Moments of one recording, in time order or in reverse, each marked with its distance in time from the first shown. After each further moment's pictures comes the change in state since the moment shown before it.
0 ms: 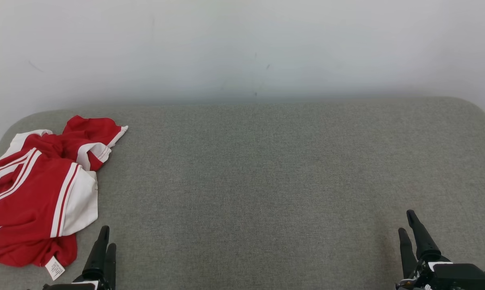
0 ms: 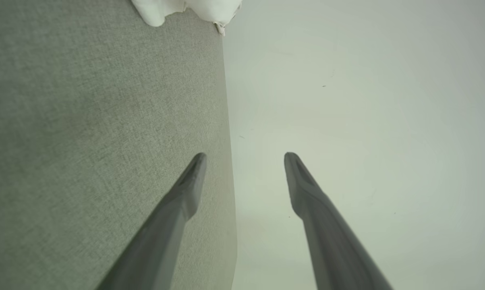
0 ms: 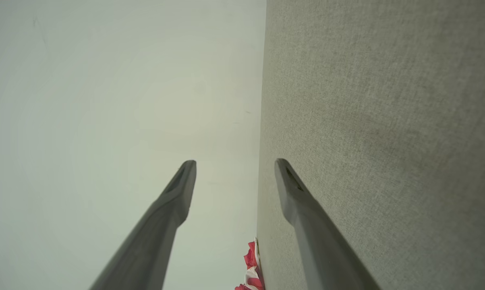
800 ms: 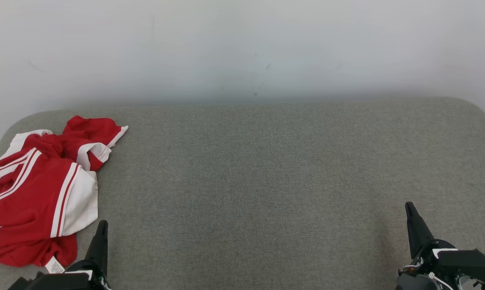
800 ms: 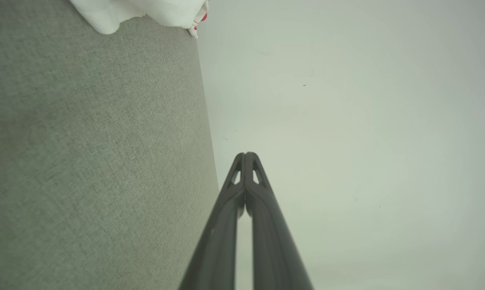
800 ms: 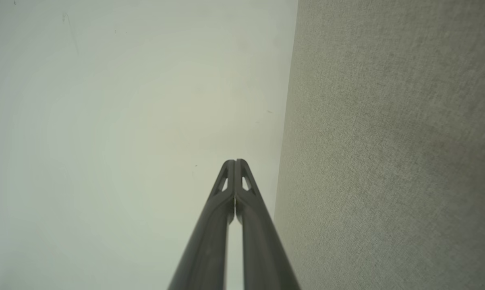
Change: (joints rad) left arm -0.028 0.007 0.007 -0.037 0.000 -0.002 0.003; right arm -0.035 -0.004 -0.004 -0.039 0.000 0.000 0.005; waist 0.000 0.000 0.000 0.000
